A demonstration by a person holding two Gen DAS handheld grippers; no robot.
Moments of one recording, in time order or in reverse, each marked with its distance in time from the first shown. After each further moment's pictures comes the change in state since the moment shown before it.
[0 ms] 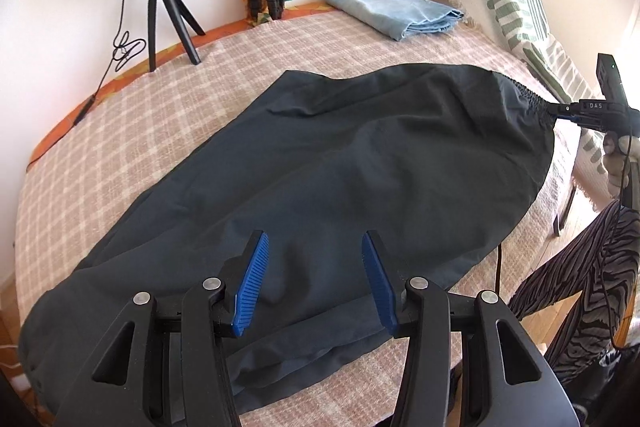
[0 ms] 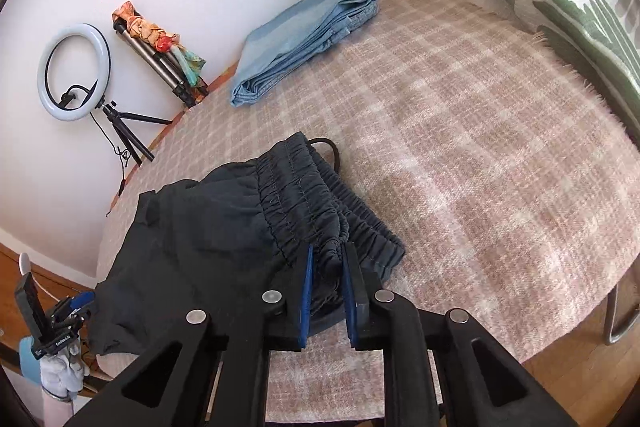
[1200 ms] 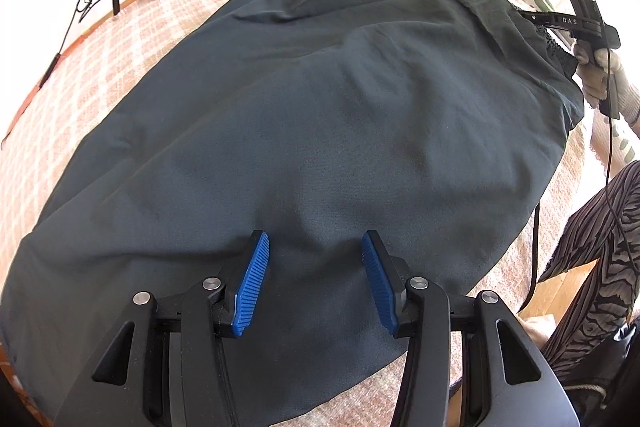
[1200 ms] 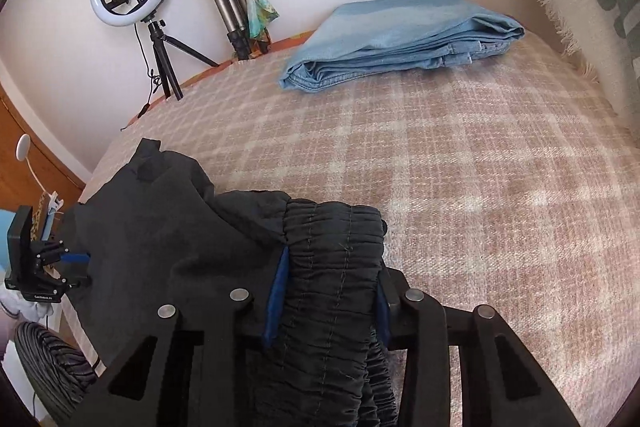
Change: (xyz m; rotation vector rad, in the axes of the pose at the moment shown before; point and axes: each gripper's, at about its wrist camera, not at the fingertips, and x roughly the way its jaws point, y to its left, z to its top) left arm 0.051 -0.014 -0.030 0.018 0.170 -0.011; right arm 0.086 0.033 0.058 -0.424 0.040 0.120
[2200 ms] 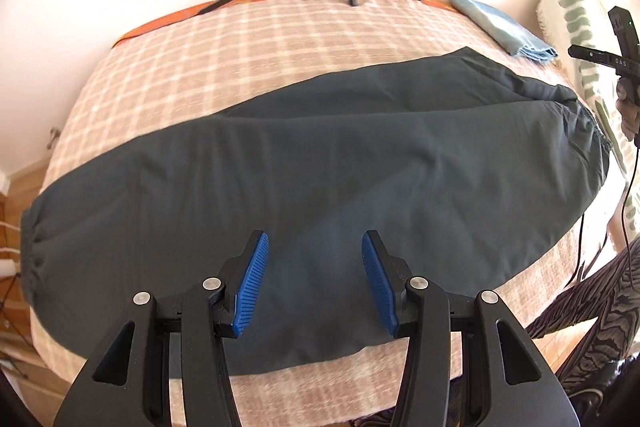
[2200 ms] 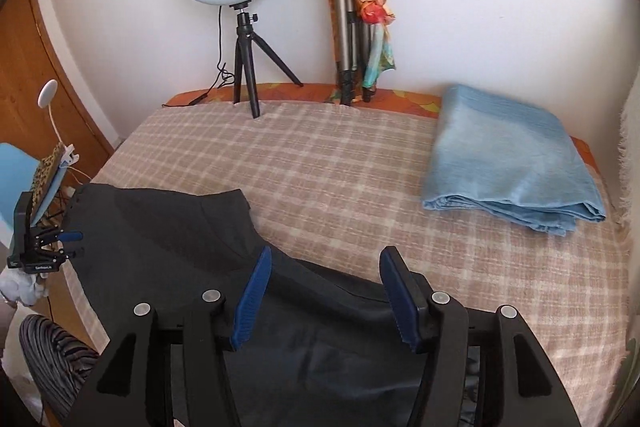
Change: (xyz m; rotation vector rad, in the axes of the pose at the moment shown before) left arm -0.075 0.132 -0.095 -0.367 -0.148 0.136; right arm 0.014 0.153 0.098 -0.294 0.041 0.041
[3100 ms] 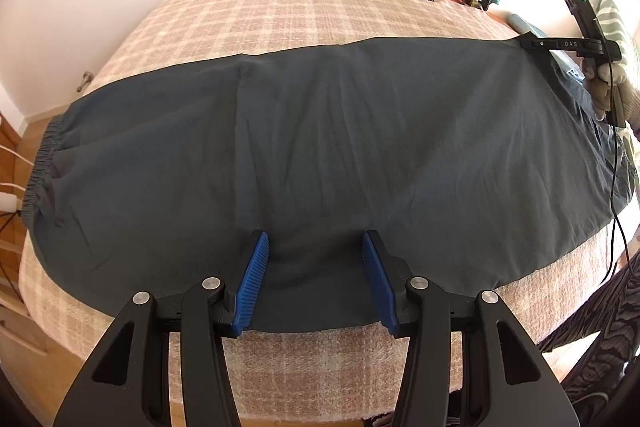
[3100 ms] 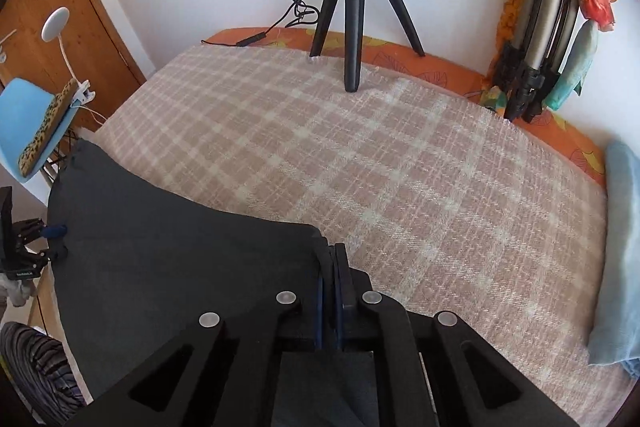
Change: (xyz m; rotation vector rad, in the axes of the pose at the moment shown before) left arm 0.010 0.060 -0.049 -0.146 -0.015 0.047; right arm 0.183 0.103 0.067 -0.225 0.175 0.091
